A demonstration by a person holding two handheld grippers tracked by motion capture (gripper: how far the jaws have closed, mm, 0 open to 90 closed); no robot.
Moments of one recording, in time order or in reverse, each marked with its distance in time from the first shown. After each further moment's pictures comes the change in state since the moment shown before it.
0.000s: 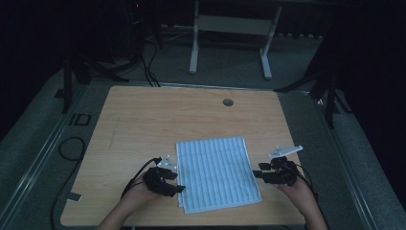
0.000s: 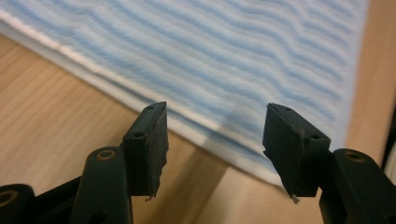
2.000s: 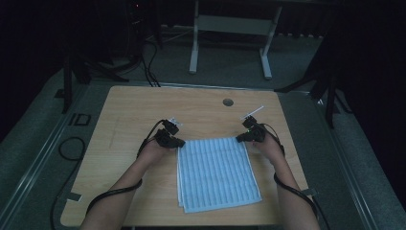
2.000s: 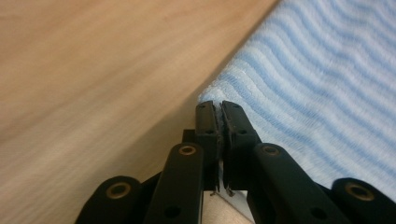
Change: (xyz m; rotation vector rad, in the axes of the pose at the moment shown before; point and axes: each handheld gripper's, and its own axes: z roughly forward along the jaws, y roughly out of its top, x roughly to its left) left arm 0.108 0.082 0.038 0.004 0.125 -0.136; right arm -0.082 0.103 0.112 0.183 -0.004 0.040
